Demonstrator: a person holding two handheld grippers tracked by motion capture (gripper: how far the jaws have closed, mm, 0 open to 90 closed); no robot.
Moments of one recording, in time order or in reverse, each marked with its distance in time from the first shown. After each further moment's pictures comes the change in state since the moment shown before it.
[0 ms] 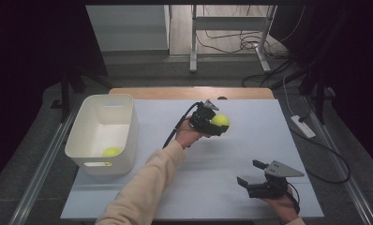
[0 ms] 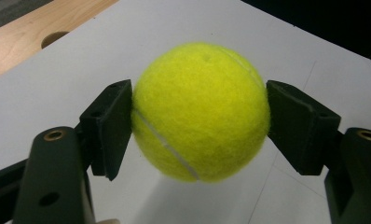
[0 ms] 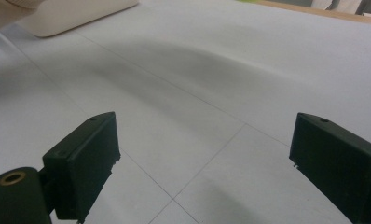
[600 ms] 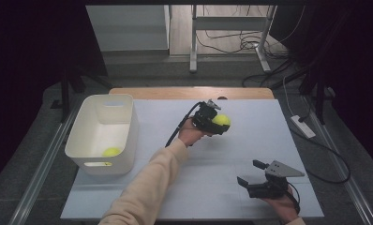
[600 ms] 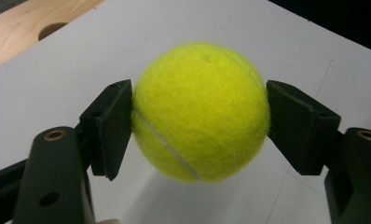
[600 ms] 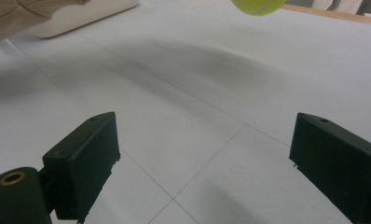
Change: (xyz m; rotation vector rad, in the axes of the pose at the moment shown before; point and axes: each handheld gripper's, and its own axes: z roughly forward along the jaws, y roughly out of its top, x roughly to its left) left arm 0.007 0.002 0.017 0.029 0.010 -0.015; right arm -0.001 0.000 -0.001 0.000 0.001 -0.001
